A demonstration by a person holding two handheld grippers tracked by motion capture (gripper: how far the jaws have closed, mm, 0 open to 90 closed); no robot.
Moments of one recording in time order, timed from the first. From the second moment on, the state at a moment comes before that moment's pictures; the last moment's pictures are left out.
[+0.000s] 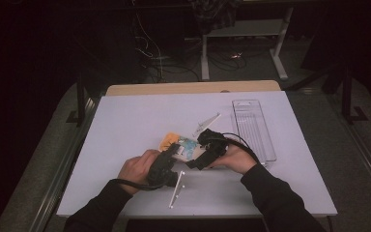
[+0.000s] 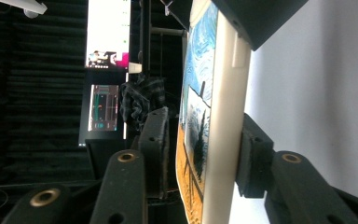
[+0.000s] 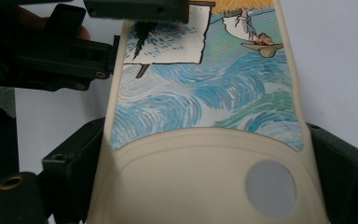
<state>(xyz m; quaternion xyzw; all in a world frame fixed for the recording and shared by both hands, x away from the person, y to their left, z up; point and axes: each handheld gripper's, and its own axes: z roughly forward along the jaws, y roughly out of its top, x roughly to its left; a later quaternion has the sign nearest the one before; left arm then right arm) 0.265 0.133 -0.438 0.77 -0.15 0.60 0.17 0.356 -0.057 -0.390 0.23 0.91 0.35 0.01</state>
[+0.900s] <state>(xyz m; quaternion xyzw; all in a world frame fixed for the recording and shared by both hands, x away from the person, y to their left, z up) 0.263 0.133 -0.436 0.77 -0.17 0.60 0.15 0.358 -0.058 -0.389 0.24 0.90 0.35 -0.02</state>
